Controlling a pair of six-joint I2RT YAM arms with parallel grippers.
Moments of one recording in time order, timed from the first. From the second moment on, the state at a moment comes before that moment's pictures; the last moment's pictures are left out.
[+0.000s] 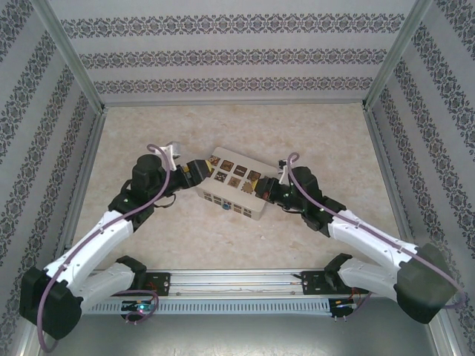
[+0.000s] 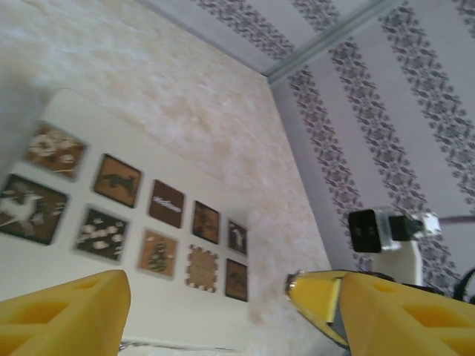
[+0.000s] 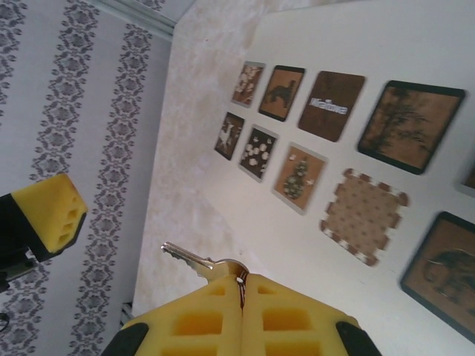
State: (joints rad) left arm -0.43 1.00 0.70 -0.03 0.35 -0.80; right arm 0.63 1.08 0.57 0.07 -0.28 1.01
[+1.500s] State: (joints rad) left arm -0.65 1.32 0.83 0.12 0.29 -0.81; right arm 0.68 1.17 0.59 0.23 -0.29 1.09
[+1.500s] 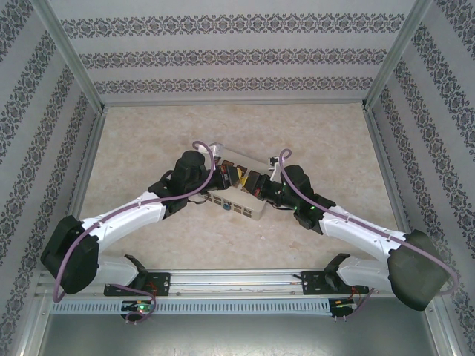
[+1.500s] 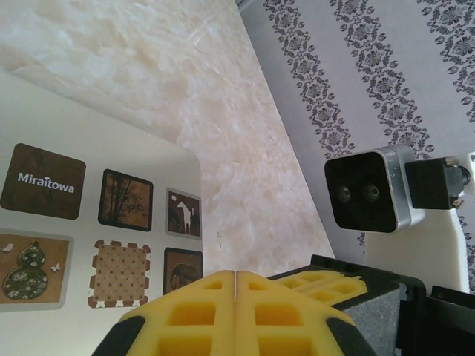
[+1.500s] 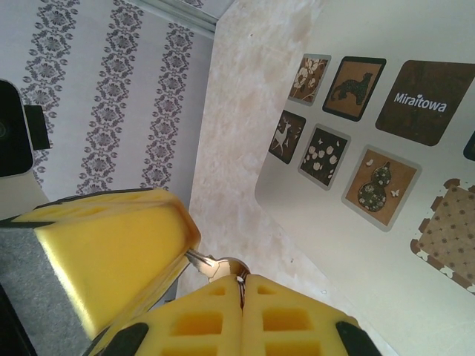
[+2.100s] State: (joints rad) left arm -0.51 1.10 0.95 -0.12 0.42 -0.68; right arm 0.48 1.06 0.60 0.31 -0.61 0.91
